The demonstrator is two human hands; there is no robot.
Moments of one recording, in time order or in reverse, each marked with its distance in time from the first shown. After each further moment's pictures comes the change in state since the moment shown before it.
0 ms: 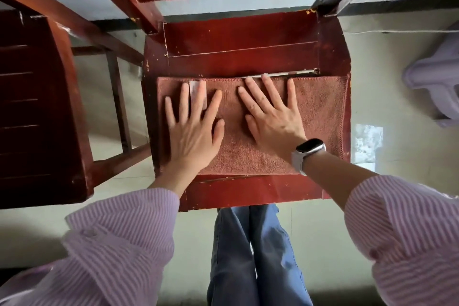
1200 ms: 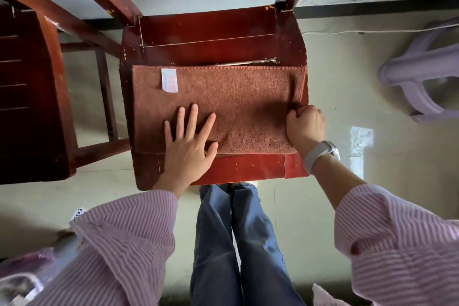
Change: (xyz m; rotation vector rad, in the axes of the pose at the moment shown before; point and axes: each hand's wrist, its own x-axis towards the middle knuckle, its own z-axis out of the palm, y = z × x) left_hand -0.058 0.057 0.008 -0.048 -0.211 -0.028; right_hand -0.074 0.074 -0.004 0.711 0.024 0.966
